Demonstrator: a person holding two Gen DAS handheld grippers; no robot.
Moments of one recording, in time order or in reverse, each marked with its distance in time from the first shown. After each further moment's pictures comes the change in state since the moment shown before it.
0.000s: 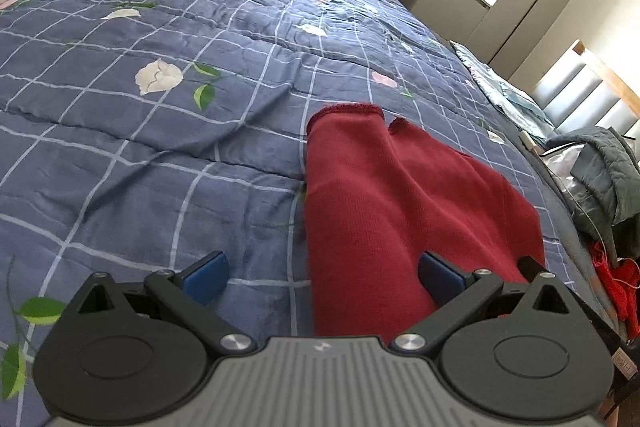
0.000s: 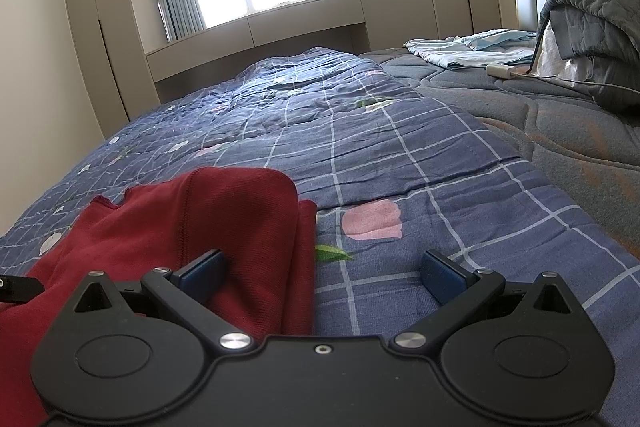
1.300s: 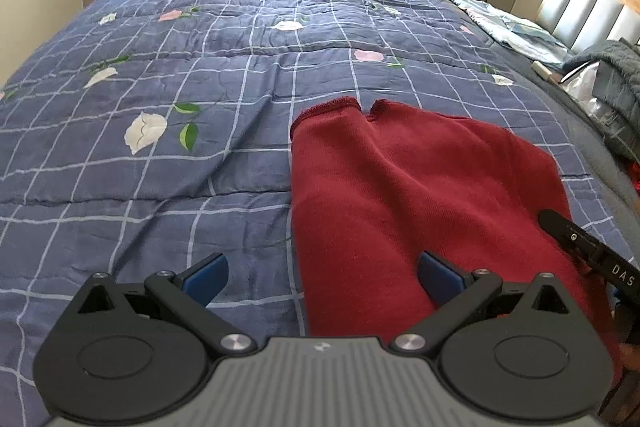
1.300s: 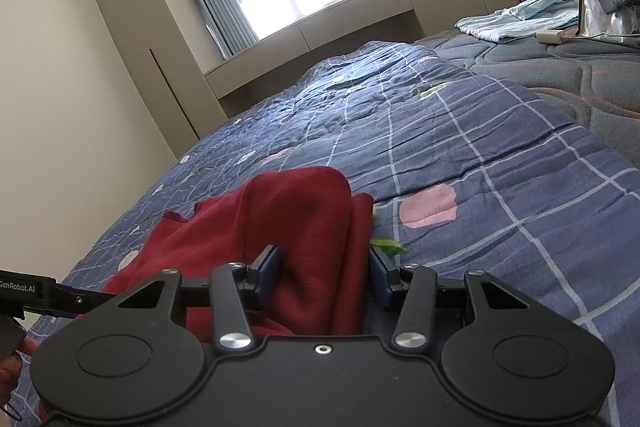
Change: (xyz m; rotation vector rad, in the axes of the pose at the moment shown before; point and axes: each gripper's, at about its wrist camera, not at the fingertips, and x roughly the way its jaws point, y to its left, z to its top) left arm -0.002 -0.046 0.017 0.249 0.083 0.159; right arm -0.005 -0.017 -0.001 0.123 0.013 0.269
